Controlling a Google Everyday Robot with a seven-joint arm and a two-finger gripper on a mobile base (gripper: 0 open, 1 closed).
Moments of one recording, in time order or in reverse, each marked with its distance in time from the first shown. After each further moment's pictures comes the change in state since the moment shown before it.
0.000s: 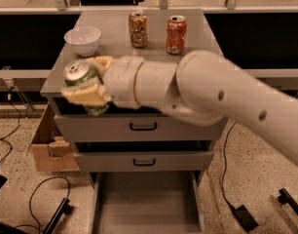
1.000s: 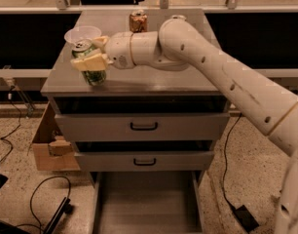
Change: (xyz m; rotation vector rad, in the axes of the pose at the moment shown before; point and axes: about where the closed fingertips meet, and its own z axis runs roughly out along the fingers) arm 0.050 -0.105 0.094 -0.224 -0.048 0.080
